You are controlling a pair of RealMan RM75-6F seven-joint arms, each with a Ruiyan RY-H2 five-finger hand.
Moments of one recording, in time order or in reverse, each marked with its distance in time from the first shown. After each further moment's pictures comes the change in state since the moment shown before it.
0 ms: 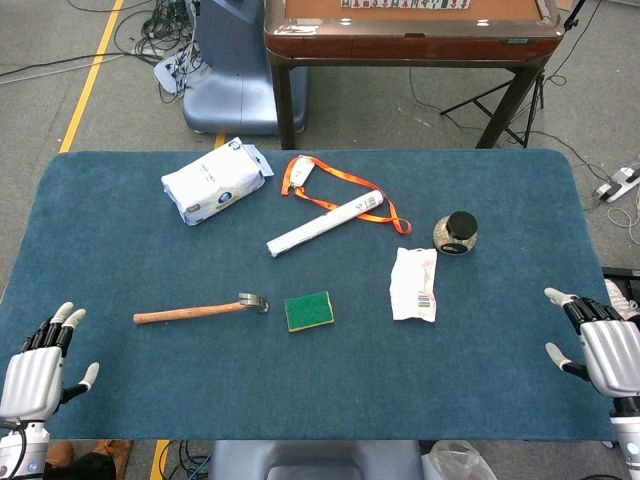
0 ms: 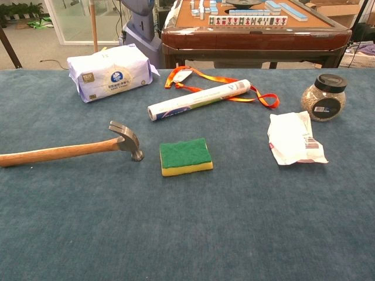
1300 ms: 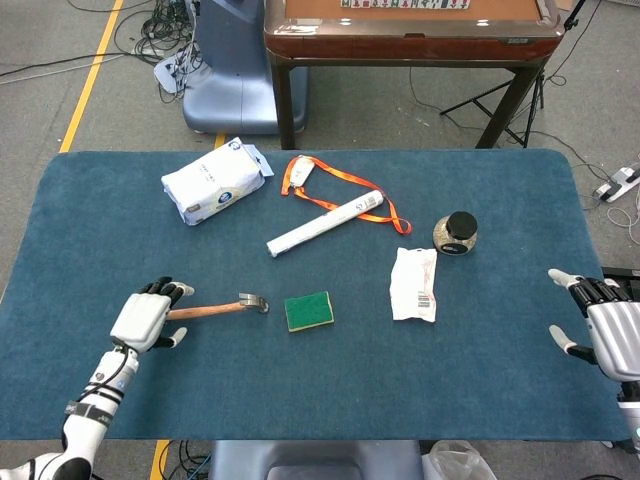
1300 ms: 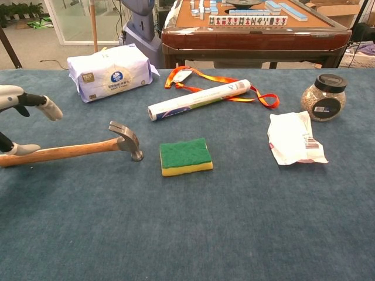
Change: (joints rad) left arm -0.416 -0.119 -0.134 0.083 -0.313 -0.480 0.156; right arm 0.039 0.067 0.038 -0.023 0.006 -0.007 0.043
